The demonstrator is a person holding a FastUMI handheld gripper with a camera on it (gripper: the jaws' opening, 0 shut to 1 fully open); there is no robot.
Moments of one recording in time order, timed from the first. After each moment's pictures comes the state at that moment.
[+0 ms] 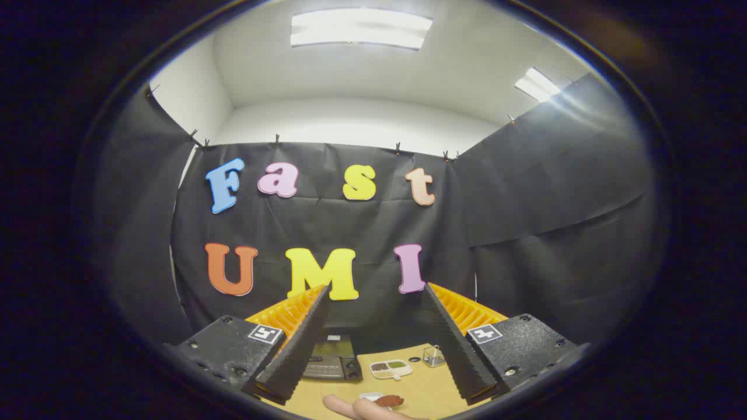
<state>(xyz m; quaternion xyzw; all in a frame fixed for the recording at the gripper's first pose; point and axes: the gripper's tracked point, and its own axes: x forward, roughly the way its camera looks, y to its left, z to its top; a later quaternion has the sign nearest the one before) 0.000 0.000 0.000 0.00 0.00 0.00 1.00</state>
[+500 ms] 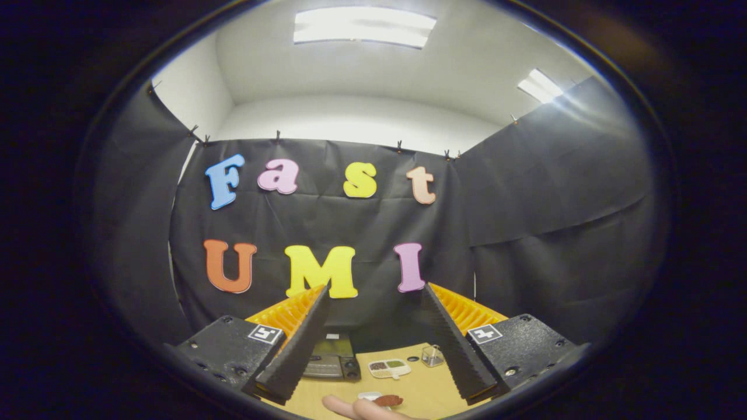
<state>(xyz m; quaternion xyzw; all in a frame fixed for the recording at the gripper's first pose) 0.010 0.005 -0.005 -0.01 0.01 -0.01 1.00</state>
